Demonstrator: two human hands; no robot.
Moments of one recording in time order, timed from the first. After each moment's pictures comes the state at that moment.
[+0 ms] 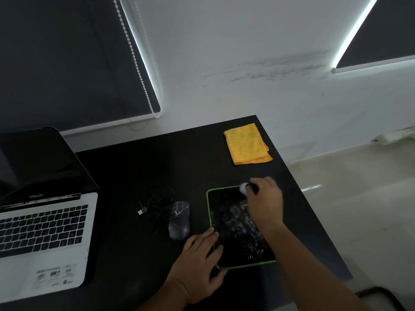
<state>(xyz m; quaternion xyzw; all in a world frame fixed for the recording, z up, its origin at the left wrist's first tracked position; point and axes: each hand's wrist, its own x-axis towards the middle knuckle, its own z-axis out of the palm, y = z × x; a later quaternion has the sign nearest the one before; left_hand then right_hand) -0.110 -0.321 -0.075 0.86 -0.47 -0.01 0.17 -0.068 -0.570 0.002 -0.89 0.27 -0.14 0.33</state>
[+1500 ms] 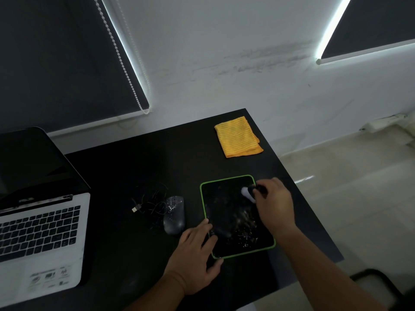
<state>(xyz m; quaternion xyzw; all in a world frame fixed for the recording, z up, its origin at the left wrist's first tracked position) -0.113 -0.323 -0.075 0.88 -0.46 -0.01 0.16 -0.118 -0.591 0.003 -0.90 0.25 -0.16 0.32</state>
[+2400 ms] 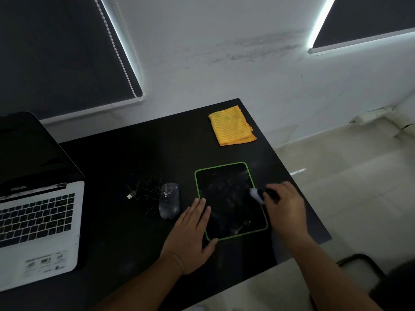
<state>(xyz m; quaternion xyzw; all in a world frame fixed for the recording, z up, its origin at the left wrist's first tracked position) -0.113 -0.327 -0.069 0.90 -0.42 -0.07 0.09 -0.181 -0.599 -0.012 -0.90 0.28 -0.20 0.28</state>
